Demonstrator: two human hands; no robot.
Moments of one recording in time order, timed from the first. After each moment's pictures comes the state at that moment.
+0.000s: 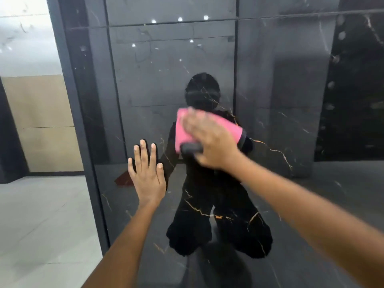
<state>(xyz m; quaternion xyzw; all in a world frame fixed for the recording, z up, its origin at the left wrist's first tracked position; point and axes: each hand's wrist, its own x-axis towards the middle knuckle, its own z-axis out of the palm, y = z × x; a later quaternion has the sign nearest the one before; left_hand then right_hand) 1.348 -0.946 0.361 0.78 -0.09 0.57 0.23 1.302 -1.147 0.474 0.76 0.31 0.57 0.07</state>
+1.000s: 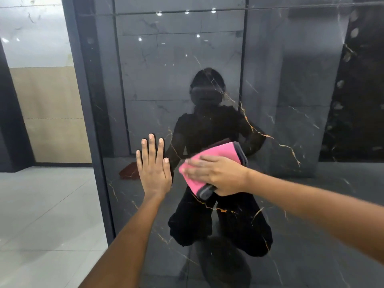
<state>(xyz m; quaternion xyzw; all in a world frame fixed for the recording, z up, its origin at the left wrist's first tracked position) 1.351 -0.941 0.353 0.77 -0.11 0.59 0.22 1.271 -1.148 0.423 0.77 0.44 0.35 0.31</state>
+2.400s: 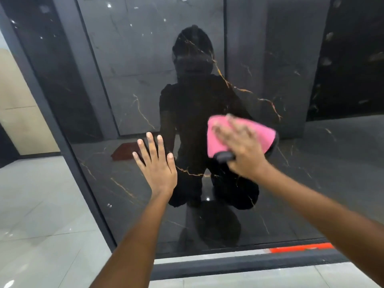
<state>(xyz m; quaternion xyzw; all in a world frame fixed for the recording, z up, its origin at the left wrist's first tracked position) 1.333 -1.003 0.275 0.81 -0.10 0.54 0.22 1.260 -1.236 0.330 0.82 0.21 0.53 0.06</state>
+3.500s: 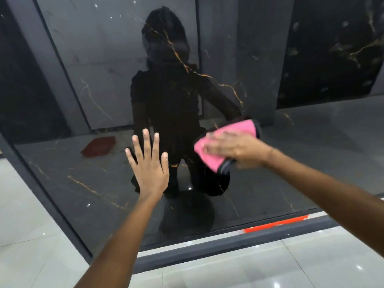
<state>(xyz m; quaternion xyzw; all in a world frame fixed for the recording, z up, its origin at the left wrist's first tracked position) 1.307 -1.053 0.250 0.82 -0.19 0.51 0.21 1.230 -1.327 0.322 0.82 0.37 0.37 0.24</state>
